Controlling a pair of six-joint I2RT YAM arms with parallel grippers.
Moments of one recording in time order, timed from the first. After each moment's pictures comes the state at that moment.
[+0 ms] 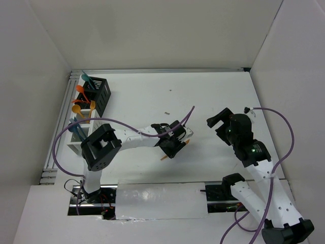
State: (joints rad) left arm -0.99 1.92 1.29 -0.49 0.05 -0.14; right arm 0.26 0.68 0.78 -0.67 0.19 0.94
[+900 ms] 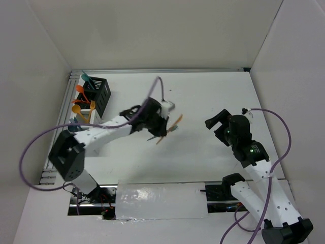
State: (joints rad) left arm -0.82 1.68 1.21 -0.47 0.21 -0.20; right arm 0.26 0.67 0.74 -0.64 0.16 0.94
